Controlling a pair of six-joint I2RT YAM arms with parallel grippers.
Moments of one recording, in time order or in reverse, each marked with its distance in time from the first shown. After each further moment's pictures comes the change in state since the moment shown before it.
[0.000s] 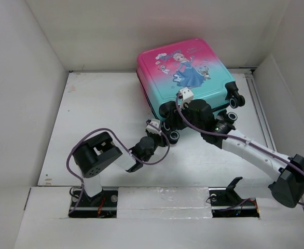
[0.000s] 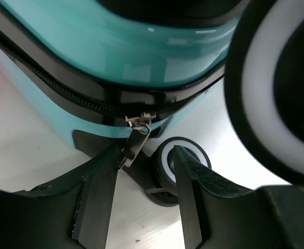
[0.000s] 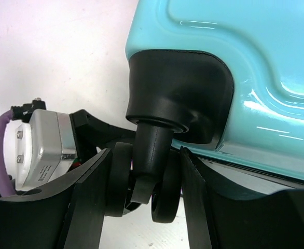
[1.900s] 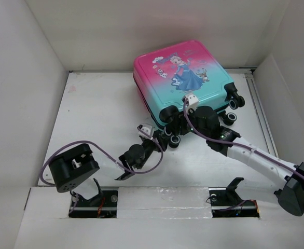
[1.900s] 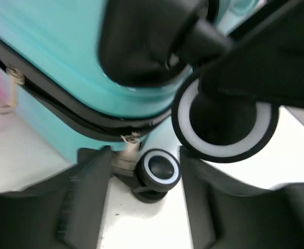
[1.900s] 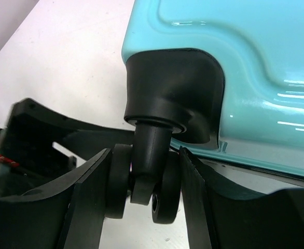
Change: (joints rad) left arm -0.085 -0.299 -0.155 0.007 -0.060 0.004; right arm 0.000 -0.115 -0.150 0.101 -0.050 0.051
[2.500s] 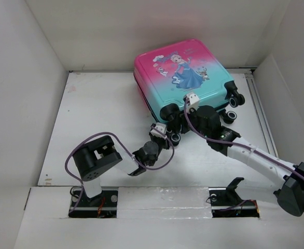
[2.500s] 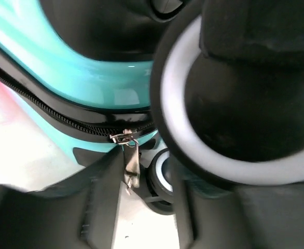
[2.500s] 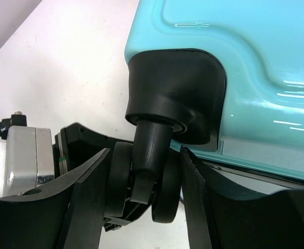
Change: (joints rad) left arm -0.016 0.287 0.176 0.001 -0.102 0.085; right arm -0.023 0.011 -0.006 0.035 -0.031 -0.029
